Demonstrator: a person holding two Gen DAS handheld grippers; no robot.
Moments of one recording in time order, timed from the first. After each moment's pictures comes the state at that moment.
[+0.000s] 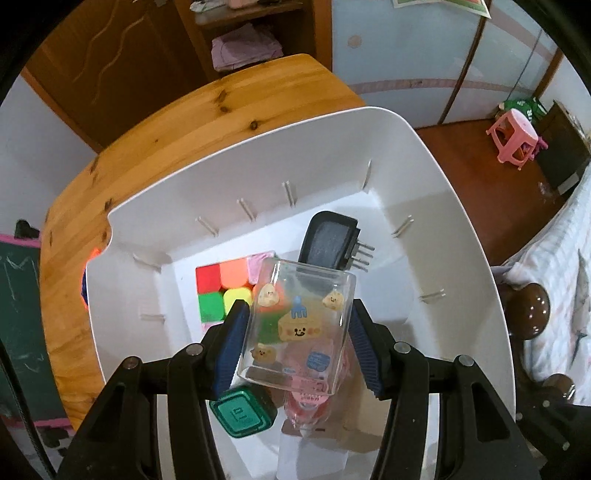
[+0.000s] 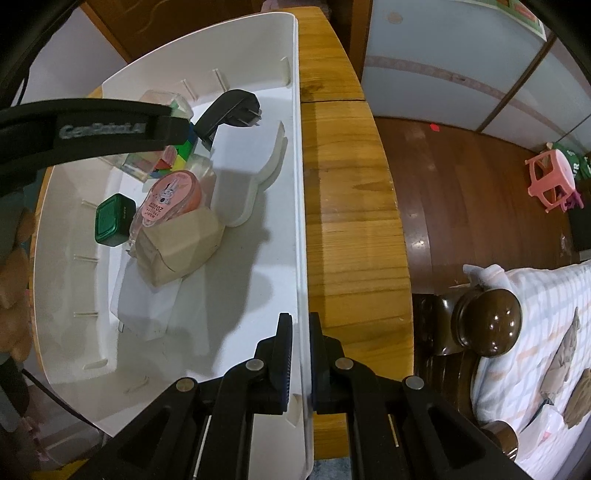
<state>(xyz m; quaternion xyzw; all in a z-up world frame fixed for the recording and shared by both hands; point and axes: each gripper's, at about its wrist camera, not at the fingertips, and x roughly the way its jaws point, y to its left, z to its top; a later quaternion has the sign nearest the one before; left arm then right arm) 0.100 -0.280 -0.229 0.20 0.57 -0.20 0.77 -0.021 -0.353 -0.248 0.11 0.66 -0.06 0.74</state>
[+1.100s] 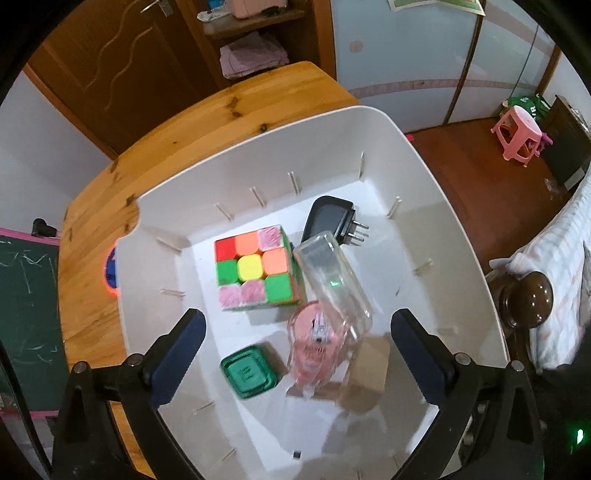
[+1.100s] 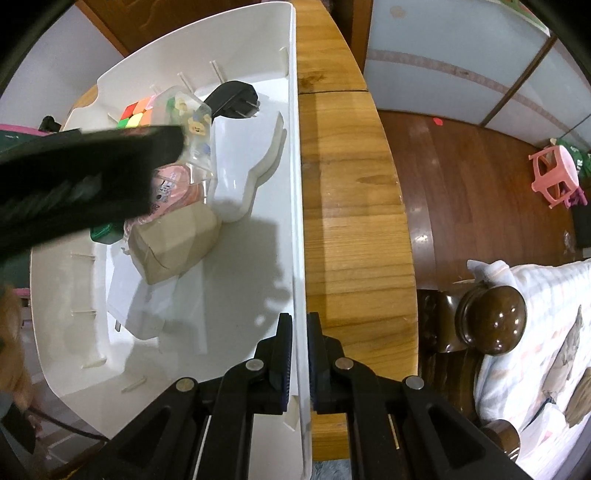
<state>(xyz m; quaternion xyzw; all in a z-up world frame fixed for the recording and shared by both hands) 0.068 -0.268 -0.204 0.21 0.55 -0.18 0.79 -0.019 -0.357 -0.255 0.12 0.67 -0.05 0.73</state>
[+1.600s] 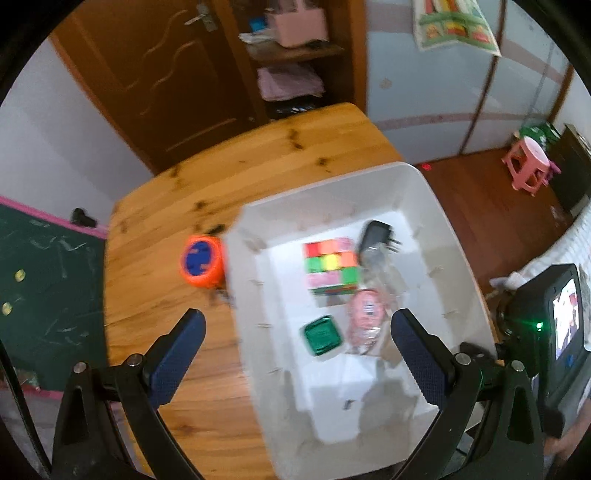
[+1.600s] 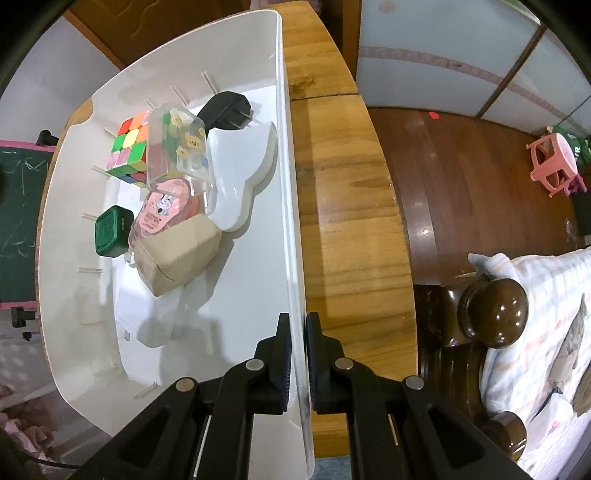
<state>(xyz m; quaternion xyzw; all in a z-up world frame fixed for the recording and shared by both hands) 0.060 -0.199 -0.120 0.18 0.52 -0.14 0.82 -0.017 -0.360 -0.245 0.13 0.66 -0.06 0.73</state>
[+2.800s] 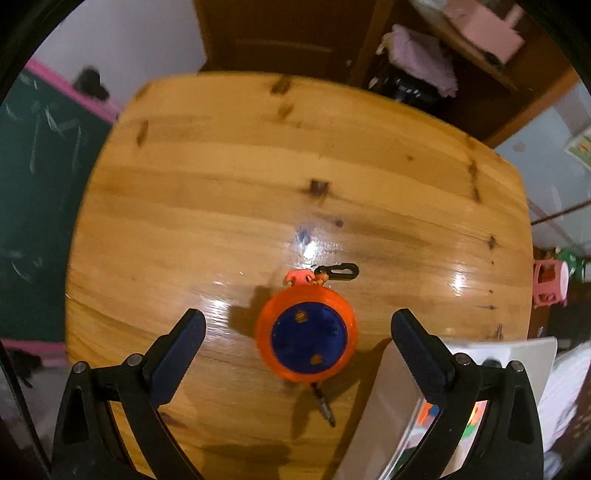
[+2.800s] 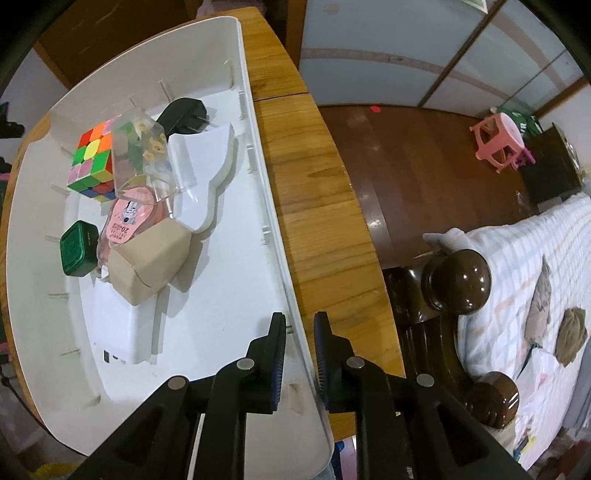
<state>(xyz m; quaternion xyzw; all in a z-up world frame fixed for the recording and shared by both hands) 0.275 -0.071 -0.237 -0.04 0.66 -0.01 0.75 -0.024 -0.337 -0.236 0.12 0.66 -0.19 0.72</state>
